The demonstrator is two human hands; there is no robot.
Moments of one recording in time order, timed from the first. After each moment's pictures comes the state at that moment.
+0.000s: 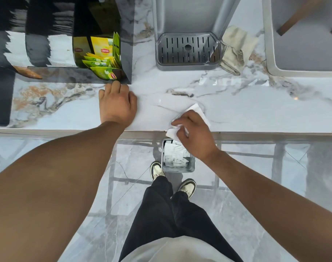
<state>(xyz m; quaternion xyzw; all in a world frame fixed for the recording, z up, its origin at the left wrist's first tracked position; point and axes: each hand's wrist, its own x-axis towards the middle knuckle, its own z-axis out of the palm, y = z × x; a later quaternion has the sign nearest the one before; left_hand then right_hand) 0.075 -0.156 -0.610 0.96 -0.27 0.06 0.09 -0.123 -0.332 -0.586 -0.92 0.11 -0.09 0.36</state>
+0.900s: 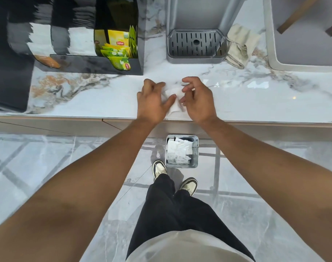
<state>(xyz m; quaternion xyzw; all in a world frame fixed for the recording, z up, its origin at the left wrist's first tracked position) 0.018 -0.189 -0.594 0.92 -0.26 -0.10 0.27 -0.065 -0.326 -0.566 -0.84 0.25 -0.12 0.47</state>
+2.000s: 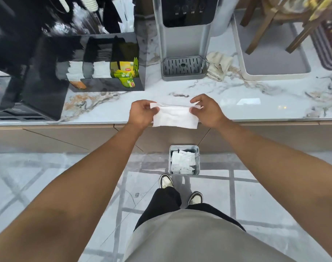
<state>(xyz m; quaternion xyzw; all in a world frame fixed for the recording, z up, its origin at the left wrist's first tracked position) -0.029 -0.156 -0.498 0.82 -0.04 -0.24 0.51 -0.143 -0.366 -0.518 -0.81 0.28 -0.02 0.52</state>
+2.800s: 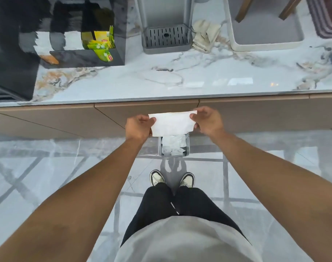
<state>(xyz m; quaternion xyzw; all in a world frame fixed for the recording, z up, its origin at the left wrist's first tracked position) -0.136 -0.143 -0.567 0.84 0.07 -0.27 0.47 -0.244 -0.348 -0.555 -0.63 0.44 0.00 0.64</state>
